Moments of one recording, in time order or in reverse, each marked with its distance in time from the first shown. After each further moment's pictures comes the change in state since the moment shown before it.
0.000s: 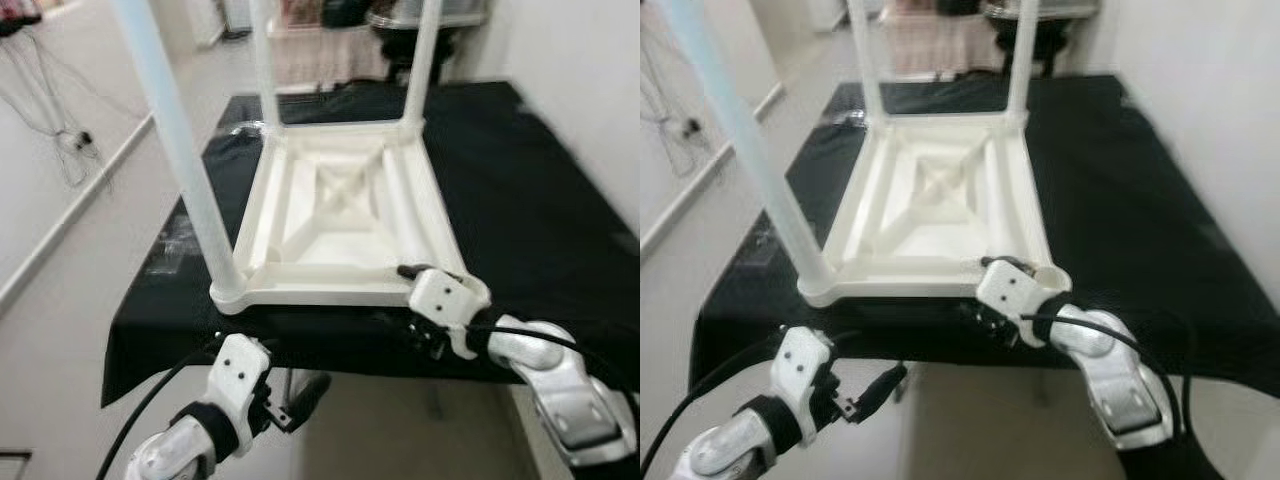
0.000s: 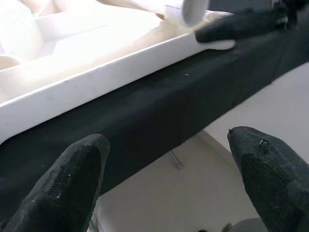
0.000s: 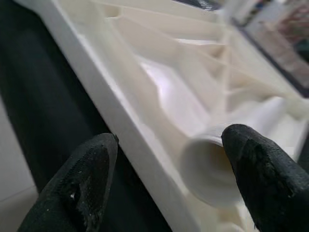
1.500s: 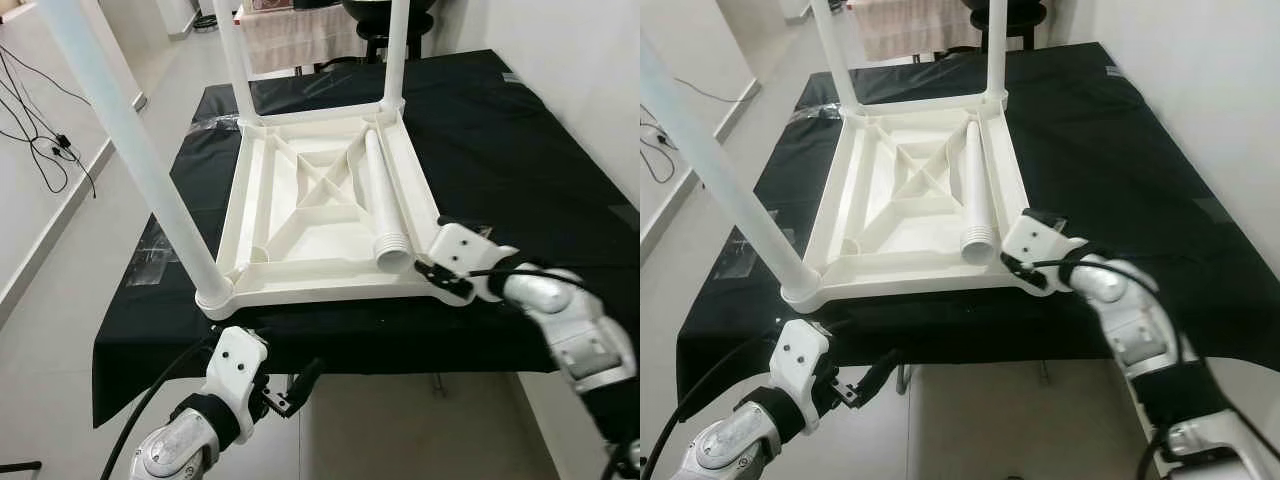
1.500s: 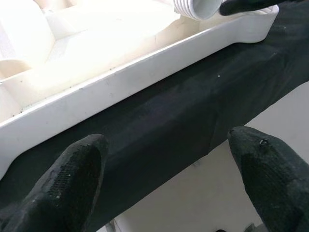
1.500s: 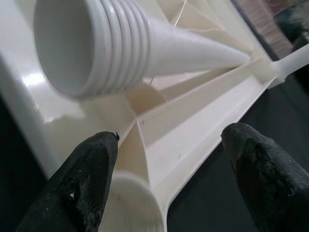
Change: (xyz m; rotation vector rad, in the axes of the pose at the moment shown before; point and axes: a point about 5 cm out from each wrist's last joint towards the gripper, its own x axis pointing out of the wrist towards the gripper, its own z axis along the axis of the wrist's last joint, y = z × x) left arm -0.001 0.014 0.005 0.056 -0.014 0.101; right arm 0.006 -0.056 -0.021 -0.133 0.096 -0.066
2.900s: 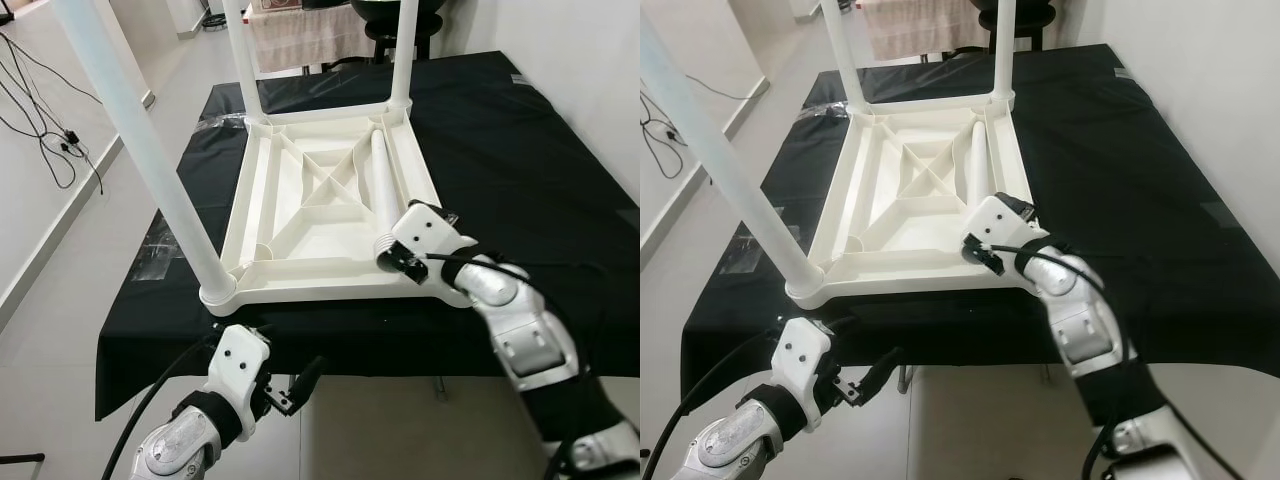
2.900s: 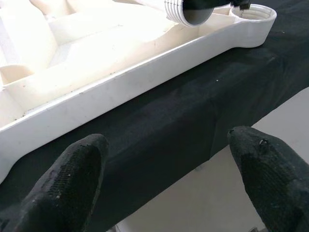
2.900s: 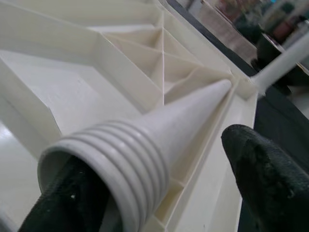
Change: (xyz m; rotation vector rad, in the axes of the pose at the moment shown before) left arm 0.002 -0.001 0.002 0.013 -0.018 -0.002; right arm 0.037 0.032 0.050 0.171 -0.033 -0.212
